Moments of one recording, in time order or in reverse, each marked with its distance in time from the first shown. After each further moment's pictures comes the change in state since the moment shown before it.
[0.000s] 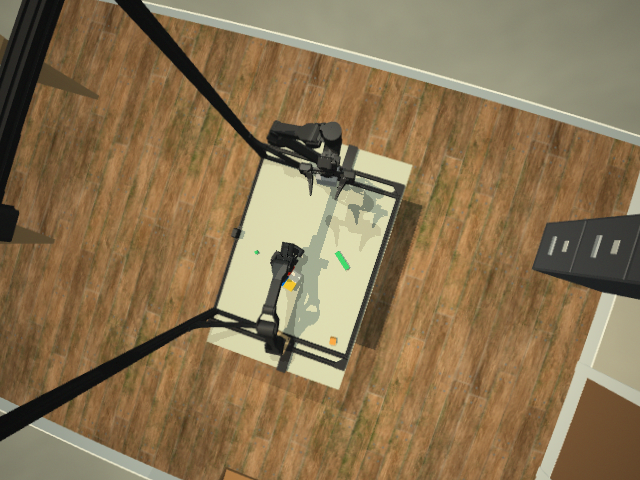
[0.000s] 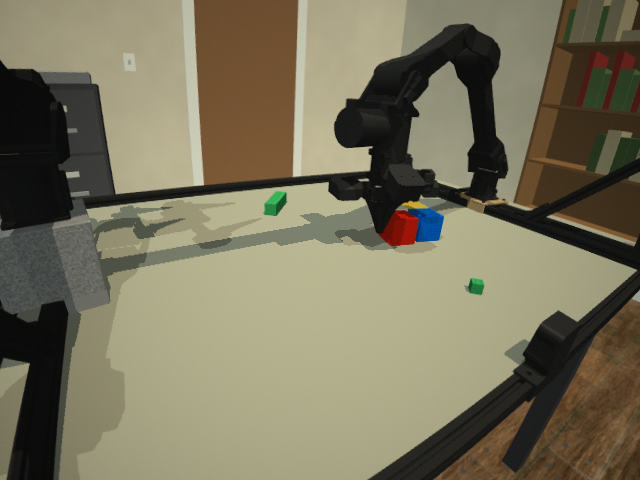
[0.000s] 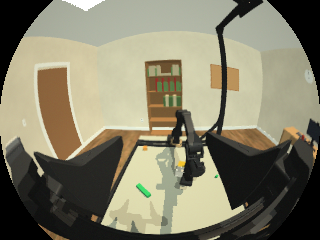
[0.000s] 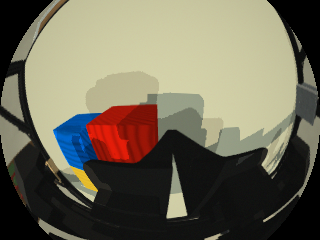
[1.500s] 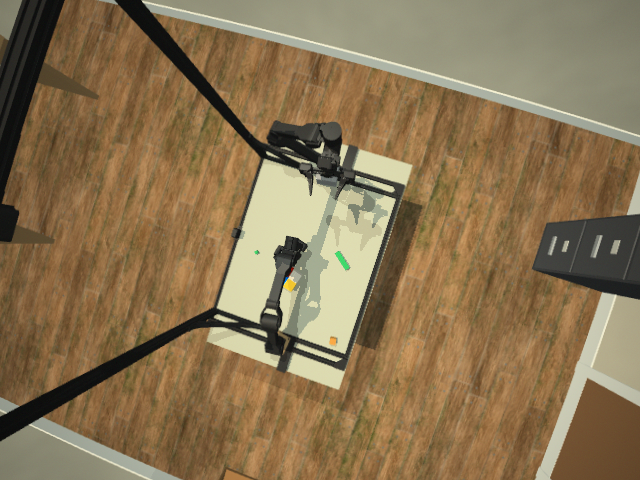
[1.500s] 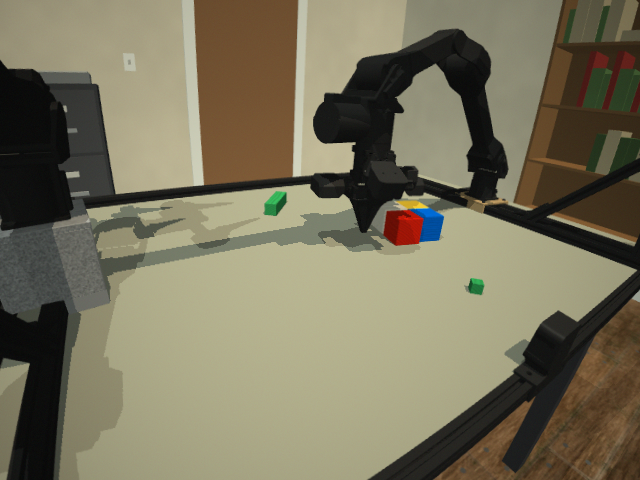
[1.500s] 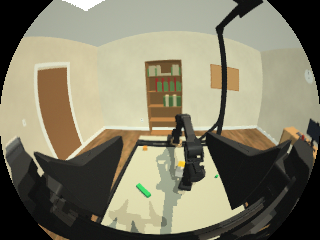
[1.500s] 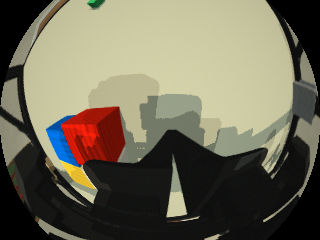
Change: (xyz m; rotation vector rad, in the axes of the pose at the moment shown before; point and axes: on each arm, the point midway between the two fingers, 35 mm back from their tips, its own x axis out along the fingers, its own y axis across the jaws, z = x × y) left arm 0.000 0.000 0.000 0.000 0.000 0.000; right arm -0.005 -0.032 0.001 0.004 -0.003 -0.007
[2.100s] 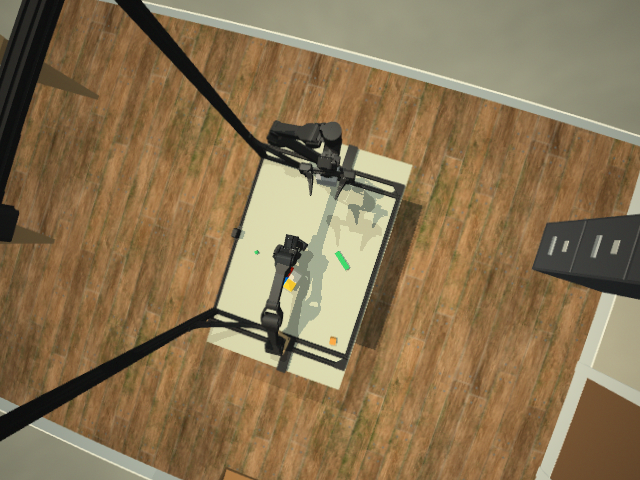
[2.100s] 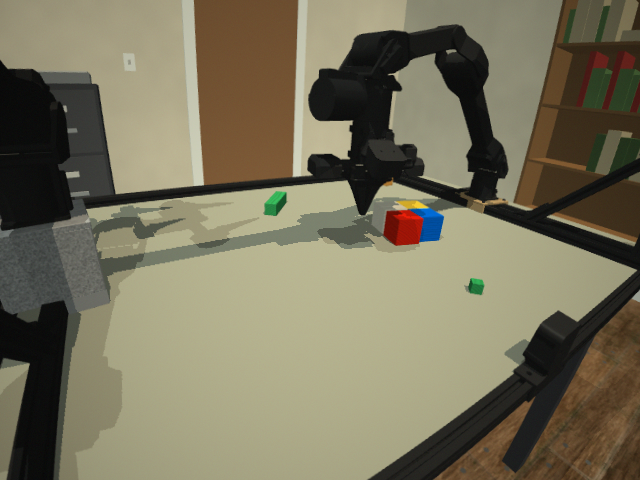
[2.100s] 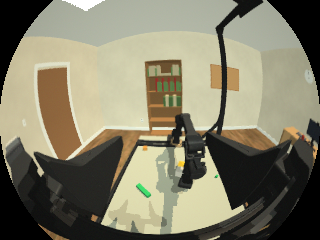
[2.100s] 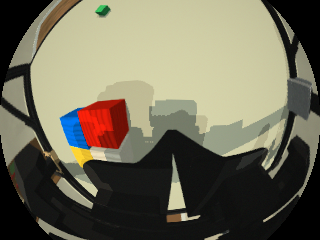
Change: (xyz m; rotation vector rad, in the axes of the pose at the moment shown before) left arm 0.000 0.000 0.000 0.000 0.000 0.000; right arm -0.032 -0.005 -0.002 0.002 0.007 0.017
